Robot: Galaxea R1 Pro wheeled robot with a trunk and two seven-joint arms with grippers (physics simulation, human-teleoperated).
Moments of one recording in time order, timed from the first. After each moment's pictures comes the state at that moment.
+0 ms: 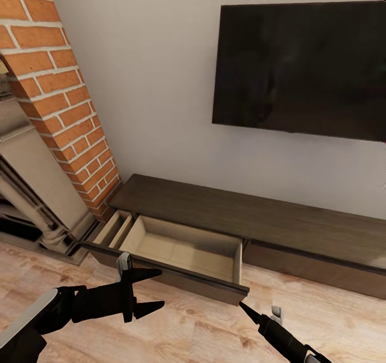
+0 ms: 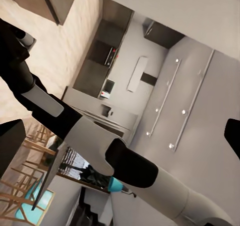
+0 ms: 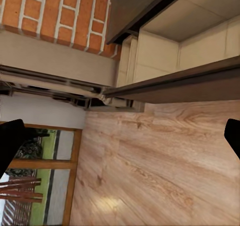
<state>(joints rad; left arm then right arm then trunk) -0.26 0.49 -0.40 -1.57 2.32 1.00 0.21 -0.52 -0.18 0.68 -0.07 -1.36 -0.05 1.22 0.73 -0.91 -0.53</state>
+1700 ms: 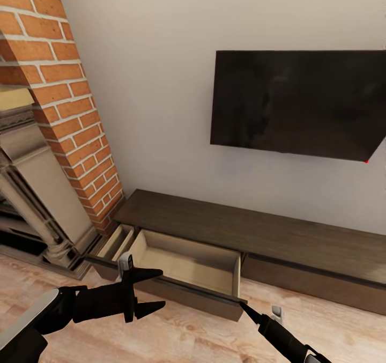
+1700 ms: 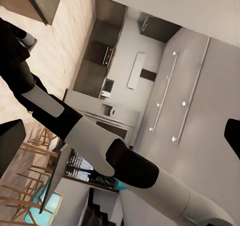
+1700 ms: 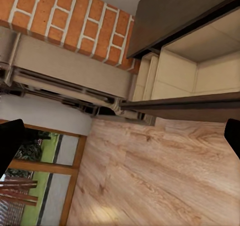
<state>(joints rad) -0.26 0.48 -0.40 -1.57 2.31 1.00 0.21 -0.52 -0.18 0.68 -0.07 -1.36 -0.08 1.22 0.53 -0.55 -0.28</state>
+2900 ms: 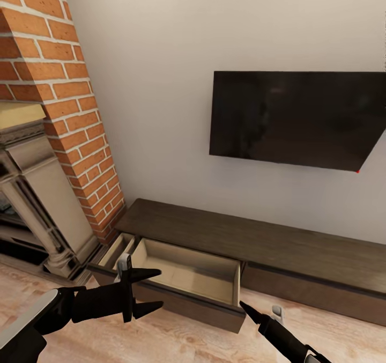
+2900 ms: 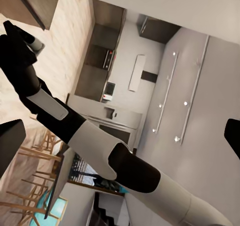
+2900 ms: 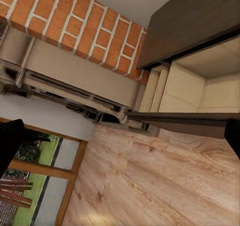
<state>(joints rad) -0.26 0.48 -0.40 -1.55 2.31 1.00 0.21 -0.52 -0.18 0.68 -0.07 -1.36 -0.10 1.22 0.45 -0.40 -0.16</state>
